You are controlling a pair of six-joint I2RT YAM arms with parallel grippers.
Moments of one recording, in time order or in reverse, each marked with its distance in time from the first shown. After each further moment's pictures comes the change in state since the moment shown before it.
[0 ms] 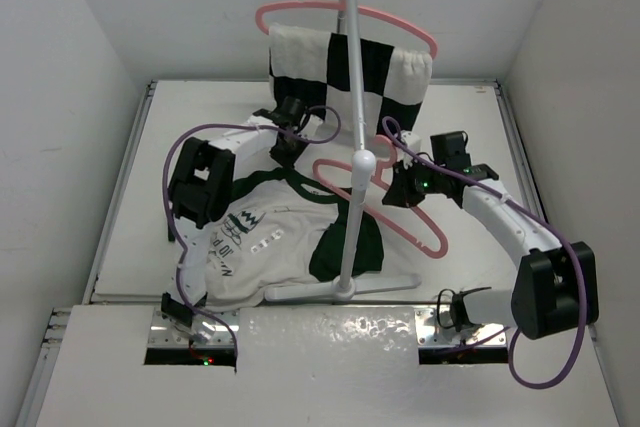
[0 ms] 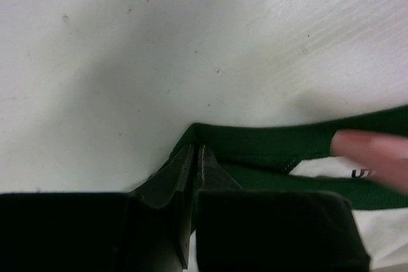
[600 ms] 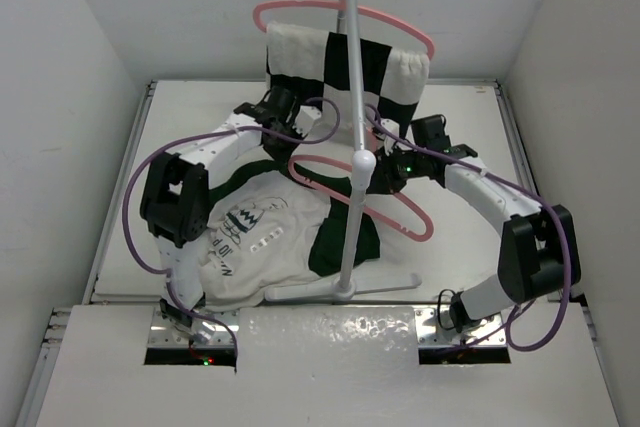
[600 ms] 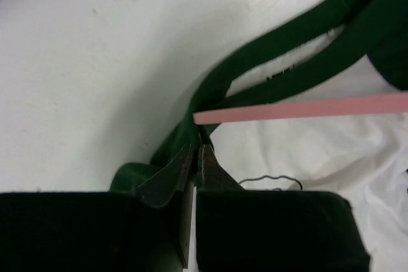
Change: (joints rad) left arm 0.000 -0.241 -0.078 -0.046 0.088 0.122; right arm 0.068 0.195 0.140 0.051 -0.096 -0.006
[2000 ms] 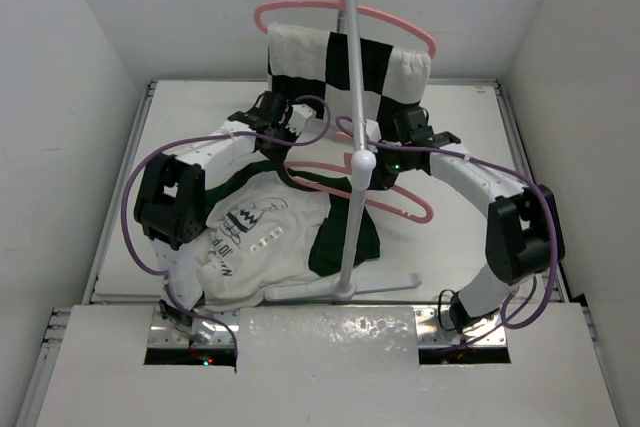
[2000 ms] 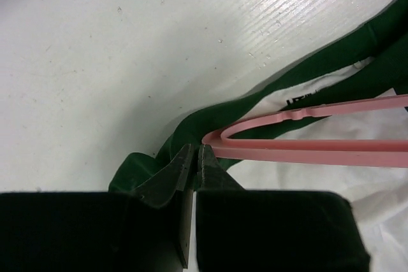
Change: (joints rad) left arm 0.035 -0.035 -0.142 0.171 -0.012 -0.062; right arm 0.054 0.132 0.156 -0.119 0.068 -0.326
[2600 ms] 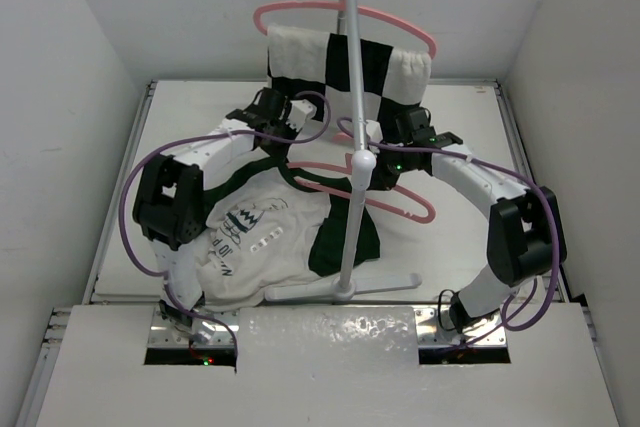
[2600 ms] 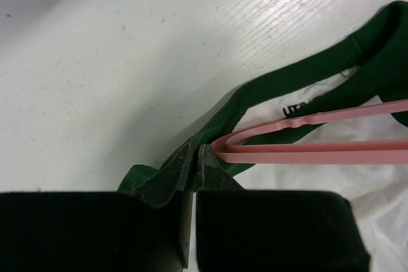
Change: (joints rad) left arm 0.005 -0.005 0.017 0.013 0.021 0.004; right arm 0.000 -0.015 -0.006 -0.007 0.004 -0.026
